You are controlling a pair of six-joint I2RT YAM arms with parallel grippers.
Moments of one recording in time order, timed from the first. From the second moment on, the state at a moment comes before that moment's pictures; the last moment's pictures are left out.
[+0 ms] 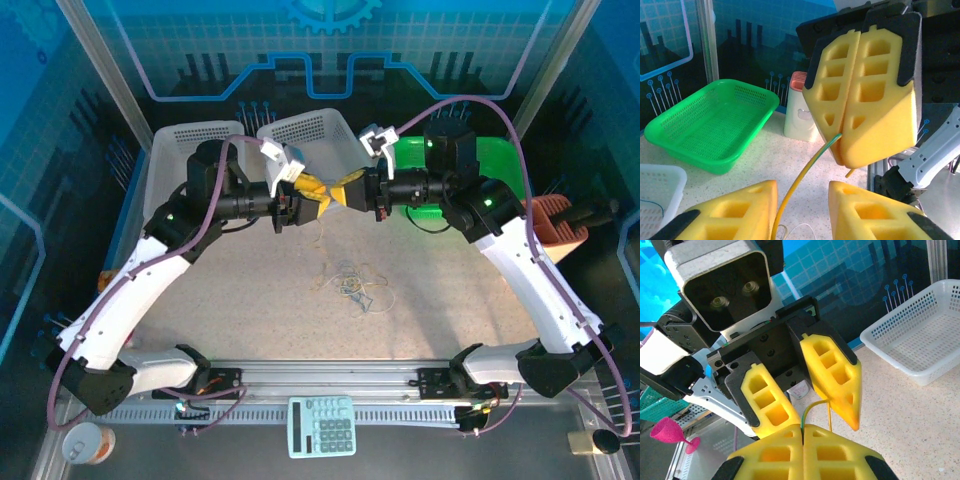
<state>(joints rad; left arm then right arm) -0.52 1.22 1.41 -0.43 0.72 -0.01 0.55 1.32 1.64 -0.65 -0.83 0.23</state>
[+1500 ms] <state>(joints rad) -0.08 1.57 1.69 -0.16 0.13 -0.09 0.54 1.11 1.28 -0.59 -0.55 0.27</state>
